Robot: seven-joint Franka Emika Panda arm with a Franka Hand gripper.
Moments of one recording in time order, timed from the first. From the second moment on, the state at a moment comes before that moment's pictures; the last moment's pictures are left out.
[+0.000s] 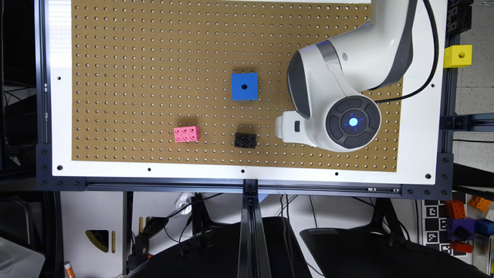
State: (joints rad) arm 0.02 0.65 0.26 -1.86 -0.13 2.53 1.09
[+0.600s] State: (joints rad) arm 0.02 0.63 0.26 -1.86 -0.13 2.50 1.09
